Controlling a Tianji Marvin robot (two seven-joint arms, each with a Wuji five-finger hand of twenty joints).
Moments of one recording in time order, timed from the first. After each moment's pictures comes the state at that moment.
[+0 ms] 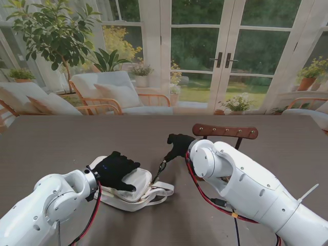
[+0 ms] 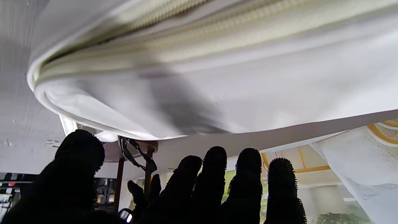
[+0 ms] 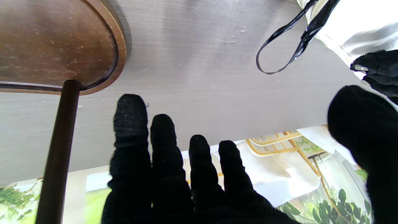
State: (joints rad) left arm 1.54 -1.00 -1.24 -1.68 1.12 -0.37 -0.25; right arm -0.97 -1.10 0.66 -1.47 -0.51 0.44 0.33; left_hand 0.48 -0.24 0.37 -0.08 0.49 0.31 0.07 0.19 0.59 0.25 0.10 0.36 0.43 0.30 0.17 0.39 0.11 0.27 0.55 0.55; right_hand 0.12 -0.78 1.23 -0.24 0.17 0.21 0.66 0.24 0.33 0.17 0.53 0.34 0.62 0.23 0.24 0.29 0.60 0.21 0.93 0.50
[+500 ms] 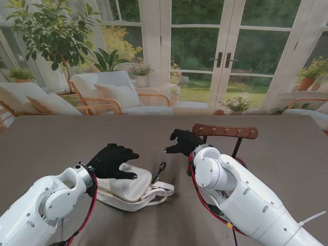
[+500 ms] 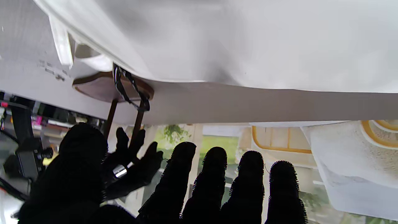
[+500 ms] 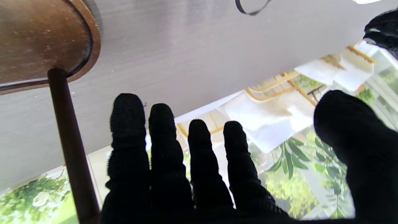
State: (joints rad) left arm 1.56 -1.03 -1.30 -1.65 0.92 -0.35 -0.13; right arm -1.17 -1.15 0.84 -1.53 -0.47 0.43 0.05; left_hand 0.59 -0.25 0.24 -0.06 0.60 0.21 0.11 0.24 0.60 0.25 0.10 0.31 0.41 0.30 0.15 0.35 0.11 0.27 0.48 0.51; right_hand 0.22 -0.64 1.09 -0.21 0.37 0.10 0.75 0.28 0.54 0.17 0.53 0.34 0.73 0.24 0.28 0.30 0.61 0.24 0.97 0.50
